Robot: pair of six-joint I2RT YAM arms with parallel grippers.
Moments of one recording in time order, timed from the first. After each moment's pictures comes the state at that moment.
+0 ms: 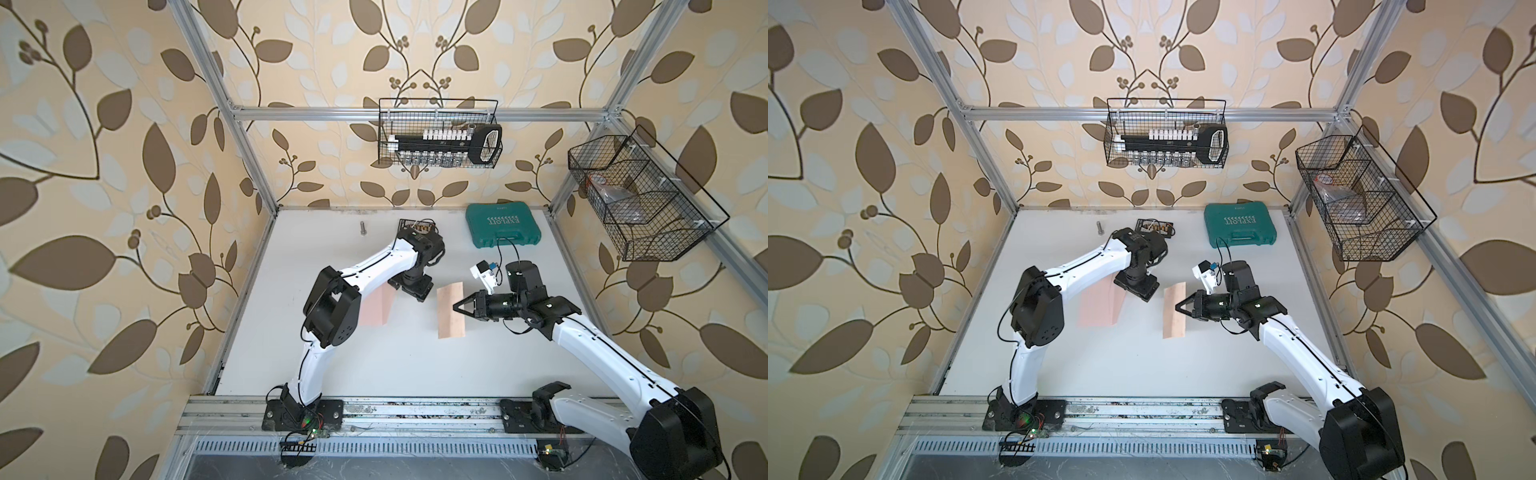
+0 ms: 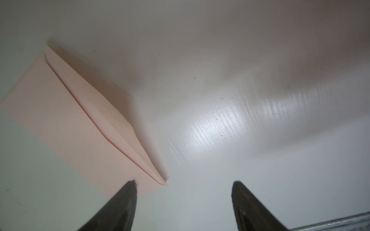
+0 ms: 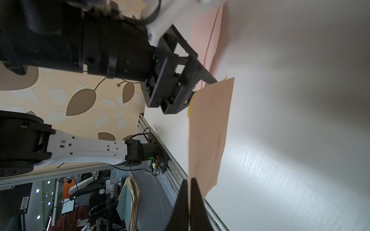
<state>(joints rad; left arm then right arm) -0.73 2.15 1.89 -1.32 -0.06 -0.24 0.32 1.09 0.72 -0.44 -0.74 0.58</state>
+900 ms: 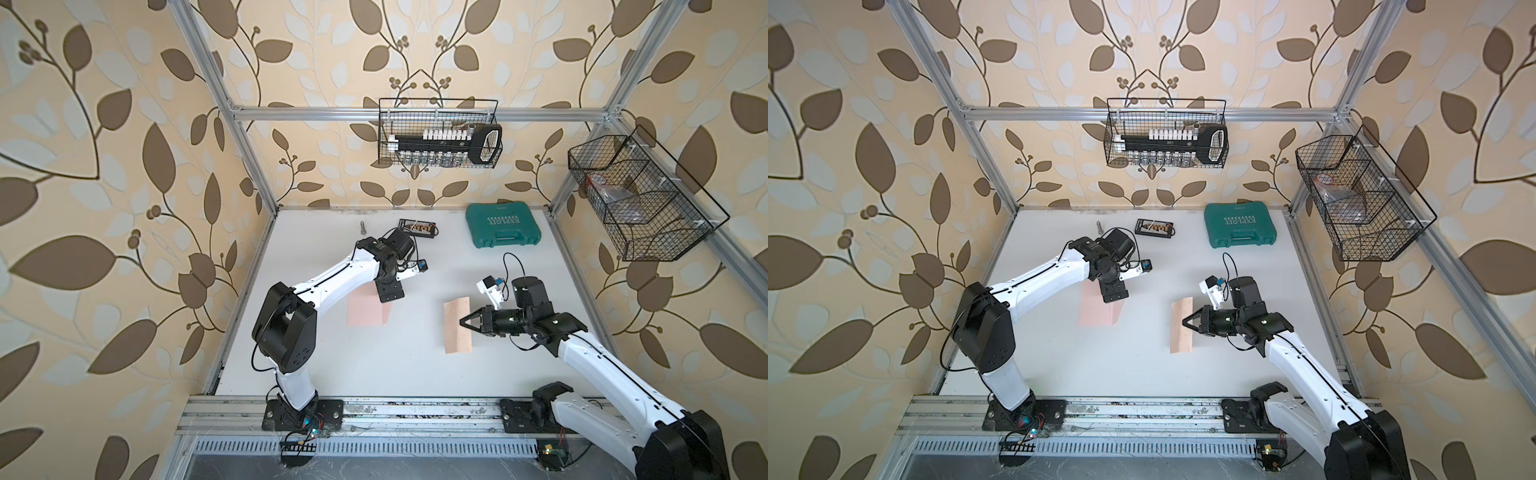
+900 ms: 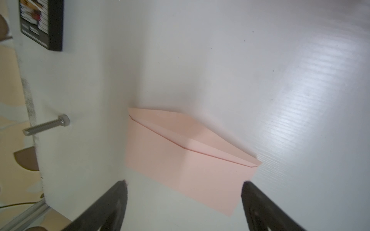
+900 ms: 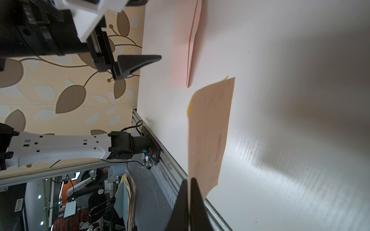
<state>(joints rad) -0.63 1.77 1.48 -0.93 -0.13 0.67 0.29 0.97 0.56 -0.44 -0.75 0.58</state>
